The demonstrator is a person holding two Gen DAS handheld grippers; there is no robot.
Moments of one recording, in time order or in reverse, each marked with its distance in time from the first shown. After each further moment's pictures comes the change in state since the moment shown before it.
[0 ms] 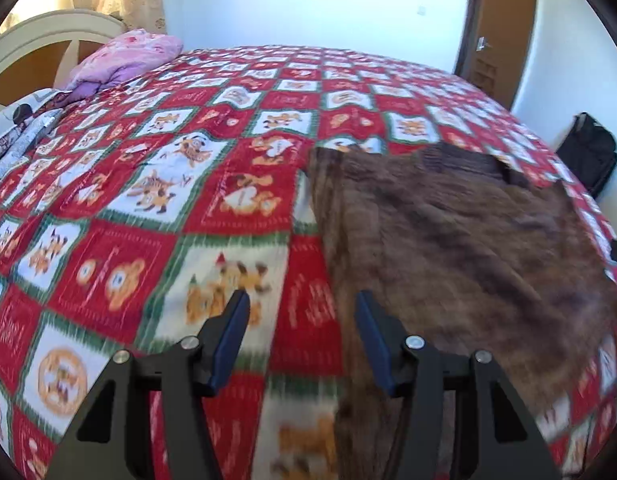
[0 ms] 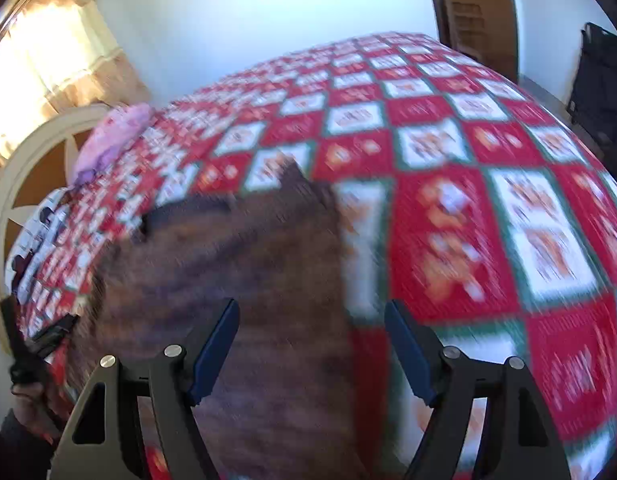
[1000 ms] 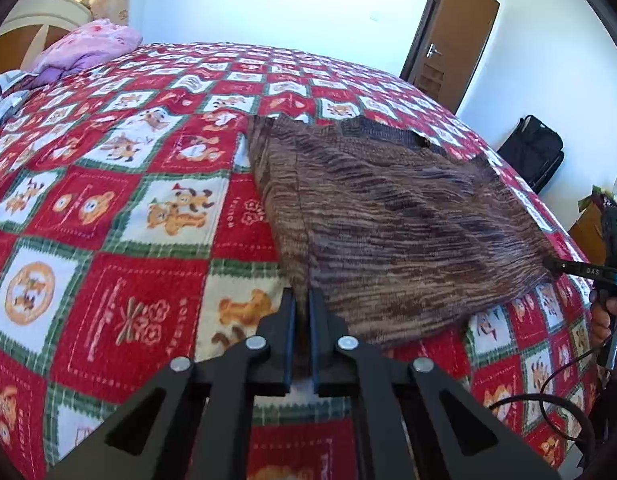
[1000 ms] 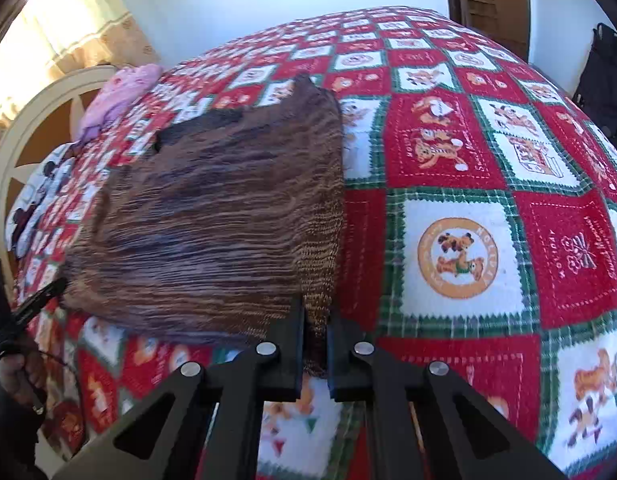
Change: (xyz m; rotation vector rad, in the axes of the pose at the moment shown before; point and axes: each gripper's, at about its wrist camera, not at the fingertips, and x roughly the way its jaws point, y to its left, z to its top) left arm -0.037 -0.004 -0.051 -0.002 0.004 -0.223; right arm -0.025 0.010 -0.066 -0.075 0.065 0.034
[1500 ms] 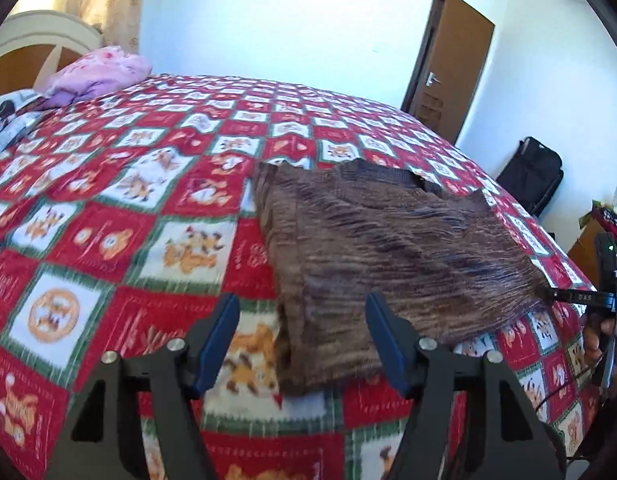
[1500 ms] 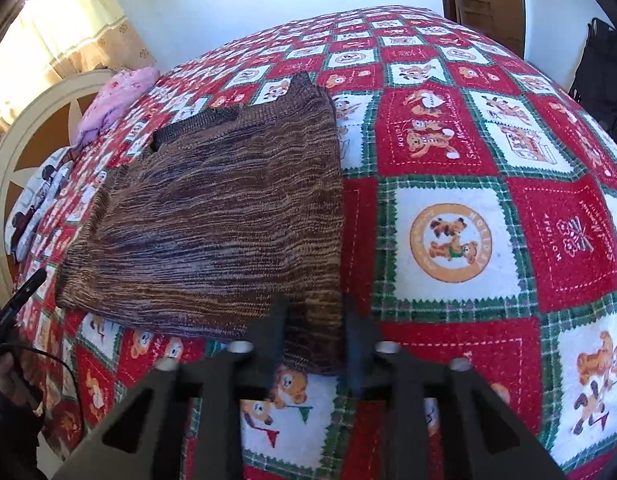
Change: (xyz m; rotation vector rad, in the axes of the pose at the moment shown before) left arm -0.014 -0.007 0.015 0.010 -0.124 0.030; right arm 0.008 -0.008 -0.008 0.043 -0.002 0.001
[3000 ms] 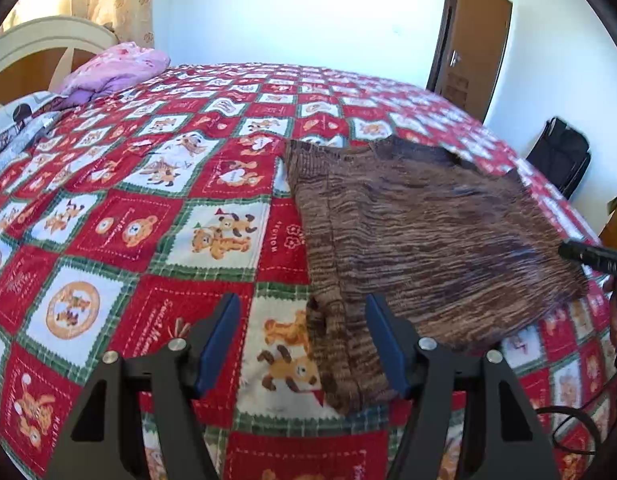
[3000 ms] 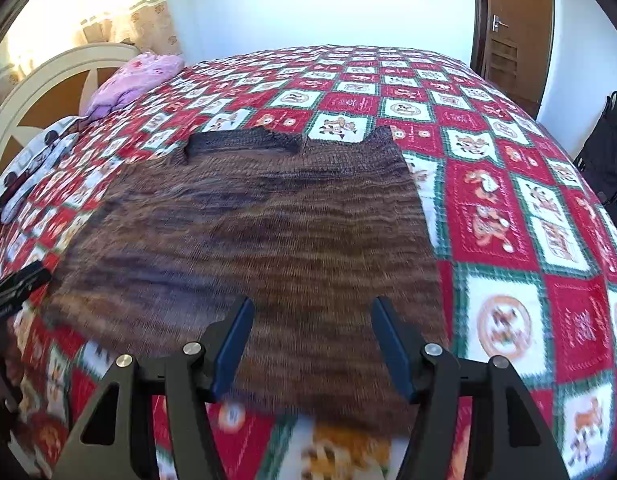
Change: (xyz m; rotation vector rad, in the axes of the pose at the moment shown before) left arm 0.011 0.010 -0.007 0.029 0.065 0.143; right arm 0.031 0.071 0.031 -0.168 -0.048 -0.110
